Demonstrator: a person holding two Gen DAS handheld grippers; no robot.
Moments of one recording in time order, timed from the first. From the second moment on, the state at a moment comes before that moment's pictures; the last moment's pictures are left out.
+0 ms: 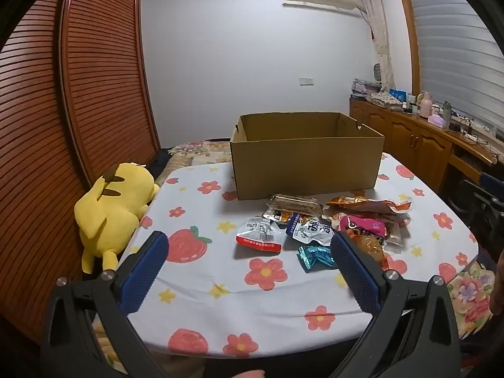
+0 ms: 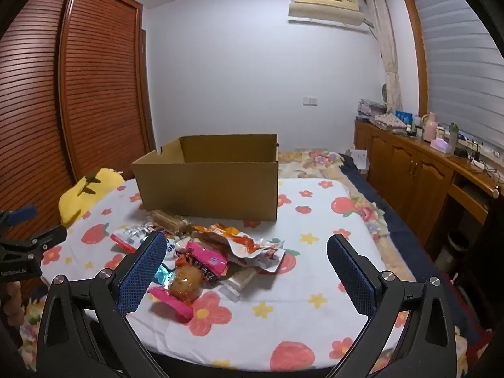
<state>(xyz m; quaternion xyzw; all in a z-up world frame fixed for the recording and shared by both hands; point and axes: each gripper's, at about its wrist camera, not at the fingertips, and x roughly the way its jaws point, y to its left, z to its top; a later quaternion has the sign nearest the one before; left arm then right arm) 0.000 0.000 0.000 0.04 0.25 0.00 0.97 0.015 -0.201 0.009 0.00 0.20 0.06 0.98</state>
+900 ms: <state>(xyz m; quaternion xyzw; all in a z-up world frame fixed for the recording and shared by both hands) -0.005 0.003 0.006 0.03 0.24 0.00 0.97 0.012 -0.200 0.008 0.00 0.20 0.06 0.98</state>
